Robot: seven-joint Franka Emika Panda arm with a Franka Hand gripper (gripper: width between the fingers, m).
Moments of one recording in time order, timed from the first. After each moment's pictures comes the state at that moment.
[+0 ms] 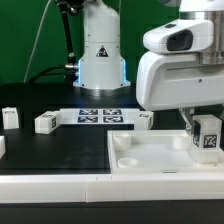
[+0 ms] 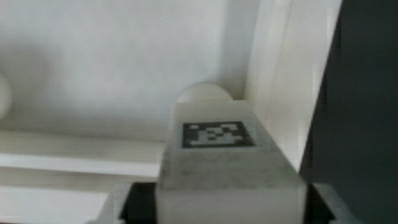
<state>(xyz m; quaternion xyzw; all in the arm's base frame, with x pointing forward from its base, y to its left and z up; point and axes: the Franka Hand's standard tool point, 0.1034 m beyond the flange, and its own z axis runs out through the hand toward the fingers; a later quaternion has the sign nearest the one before) 0.617 0.119 0.075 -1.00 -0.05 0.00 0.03</state>
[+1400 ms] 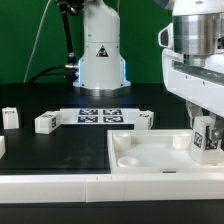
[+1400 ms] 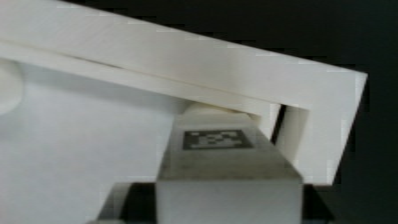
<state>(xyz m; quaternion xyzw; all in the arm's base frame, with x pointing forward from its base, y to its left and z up) 0.614 0.119 0.073 -0.77 0.63 0.03 0.04</state>
